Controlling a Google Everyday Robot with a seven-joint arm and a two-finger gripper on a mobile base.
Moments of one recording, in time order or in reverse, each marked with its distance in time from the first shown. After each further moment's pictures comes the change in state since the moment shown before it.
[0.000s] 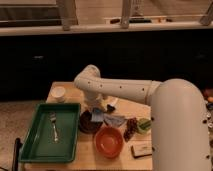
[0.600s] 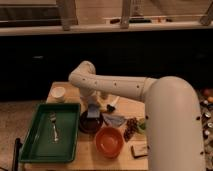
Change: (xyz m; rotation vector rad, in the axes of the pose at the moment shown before) arm 0.016 -0.040 -0.019 0.016 0.048 -0.084
